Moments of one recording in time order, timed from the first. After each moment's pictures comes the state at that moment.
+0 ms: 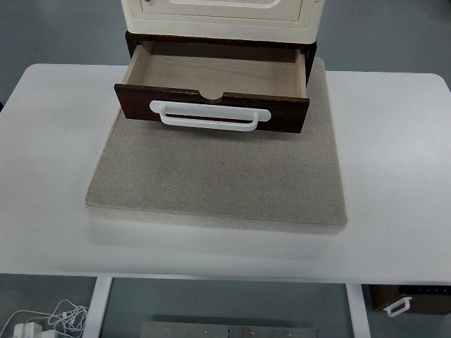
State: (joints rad) left arm -1.33 0.81 -0.84 -0.91 -0.04 -0.35 0.06; right arm -0.01 0.00 0.00 0.18 -0.04 0.07 0.03
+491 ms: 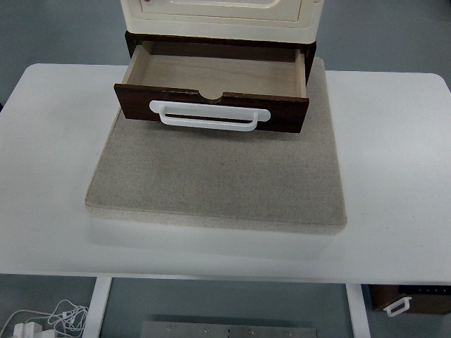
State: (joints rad) left arm -1.36 0.84 -0.71 -1.34 0.11 -0.34 0.06; right arm -0.01 0.00 0.00 0.18 -0.04 0.07 0.03
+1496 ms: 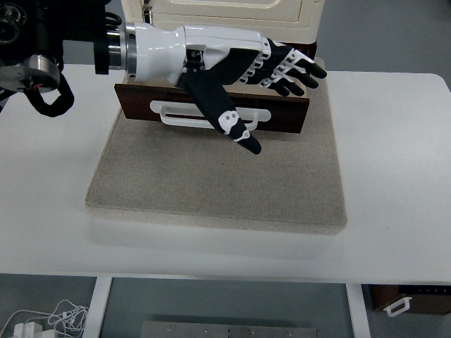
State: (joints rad) left arm -1.47 0.72 -0.24 -1.65 0.39 -0.39 0.10; right arm -0.01 0.00 -0.01 0.18 -0.04 0.07 0.03
